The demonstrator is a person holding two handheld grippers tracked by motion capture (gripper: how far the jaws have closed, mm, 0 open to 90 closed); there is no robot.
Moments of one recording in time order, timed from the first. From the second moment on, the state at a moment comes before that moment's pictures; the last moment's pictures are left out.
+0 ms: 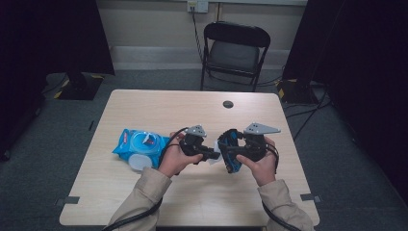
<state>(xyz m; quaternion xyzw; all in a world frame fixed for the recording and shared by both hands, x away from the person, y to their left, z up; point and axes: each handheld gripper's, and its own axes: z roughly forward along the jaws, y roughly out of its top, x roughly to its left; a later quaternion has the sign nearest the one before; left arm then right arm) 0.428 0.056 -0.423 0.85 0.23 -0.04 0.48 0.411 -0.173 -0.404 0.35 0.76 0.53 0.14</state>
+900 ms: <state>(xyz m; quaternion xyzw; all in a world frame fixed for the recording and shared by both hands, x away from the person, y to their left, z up) 0.412 0.035 -0.455 0.87 0.21 -0.05 0.45 0.414 -0.171 -0.399 0.36 0.76 0.53 0.14</state>
